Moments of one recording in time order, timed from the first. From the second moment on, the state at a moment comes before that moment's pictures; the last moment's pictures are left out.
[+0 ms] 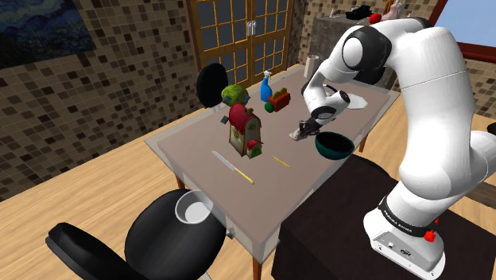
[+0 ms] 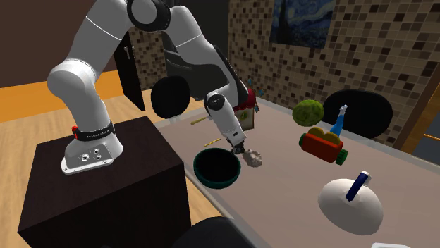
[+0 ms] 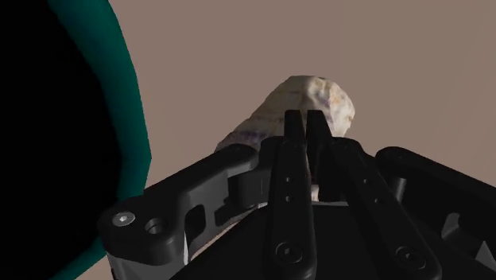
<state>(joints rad) -0.28 0.71 -0.15 -2.03 1.71 2.83 -1.01</state>
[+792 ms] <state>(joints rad) -0.20 0.93 -0.44 -1.58 0.84 2.28 0.28</state>
